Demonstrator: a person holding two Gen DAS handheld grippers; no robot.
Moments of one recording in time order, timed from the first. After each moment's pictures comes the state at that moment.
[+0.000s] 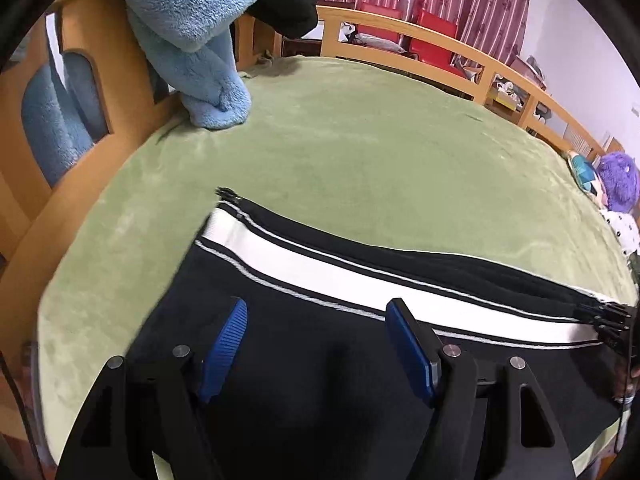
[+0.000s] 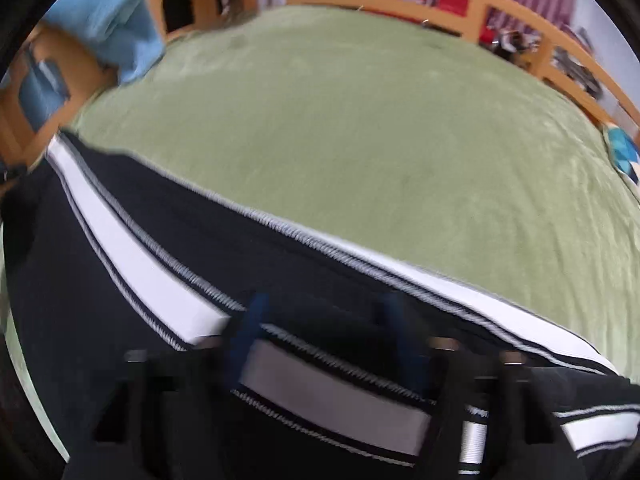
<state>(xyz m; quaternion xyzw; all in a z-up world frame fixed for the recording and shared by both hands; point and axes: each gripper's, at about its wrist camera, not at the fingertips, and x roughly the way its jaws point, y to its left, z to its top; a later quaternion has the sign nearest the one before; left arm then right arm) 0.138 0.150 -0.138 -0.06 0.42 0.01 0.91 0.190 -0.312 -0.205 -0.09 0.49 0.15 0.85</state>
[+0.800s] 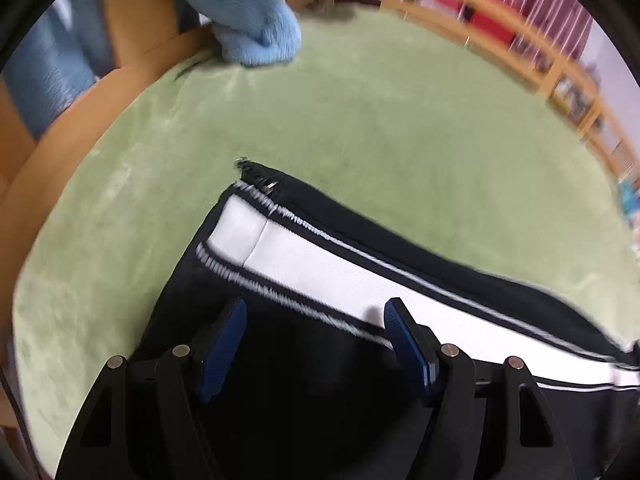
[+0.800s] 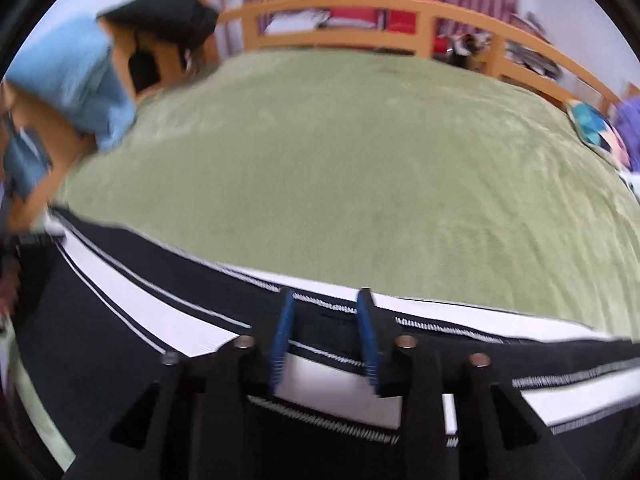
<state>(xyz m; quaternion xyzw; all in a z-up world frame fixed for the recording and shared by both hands) 0.200 0.184 -0.185 -0.13 0.48 0.05 0.86 0.171 -0.318 -0.166 0.02 0.41 0.07 0.91</state>
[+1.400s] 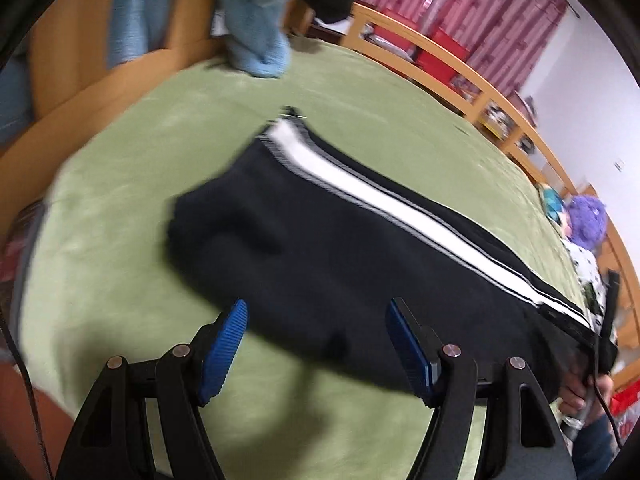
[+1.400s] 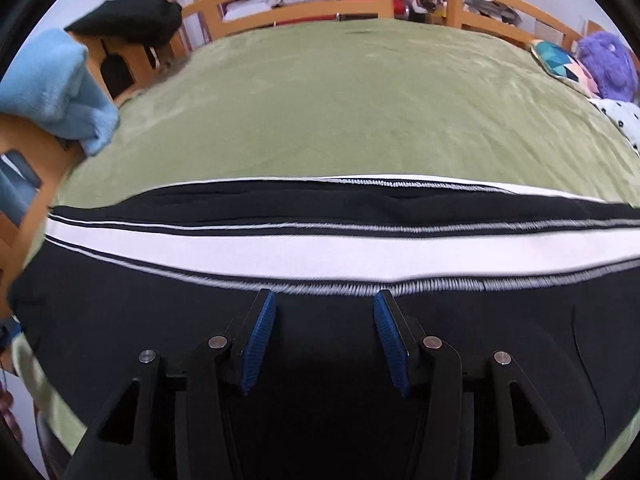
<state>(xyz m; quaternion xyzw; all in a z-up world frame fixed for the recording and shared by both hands) 0.036 0.221 -0.175 -0.18 0.43 -0.02 0.89 0.102 -0.256 -0.188 0.06 0.47 0.00 0.88</state>
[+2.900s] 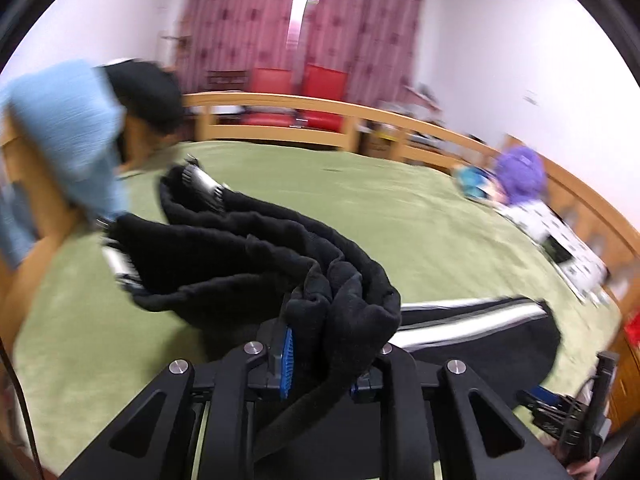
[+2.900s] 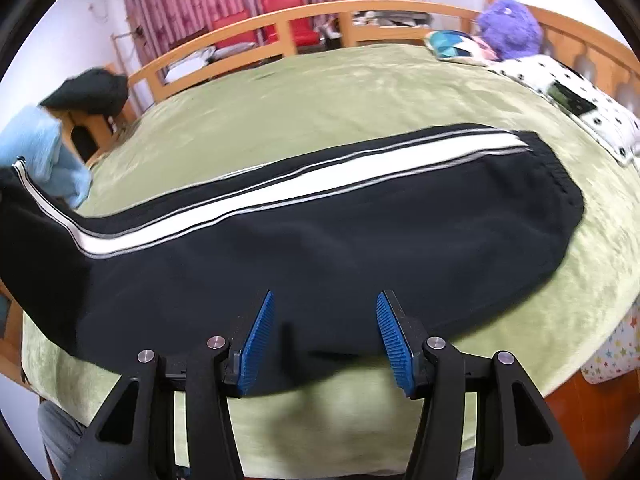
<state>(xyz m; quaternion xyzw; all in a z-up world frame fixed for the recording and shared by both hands) 0.035 -0.067 -0.011 -0.03 0.30 -0.16 0.94 -0.058 -0.412 -0.153 0.15 0.41 -0.10 0.89</state>
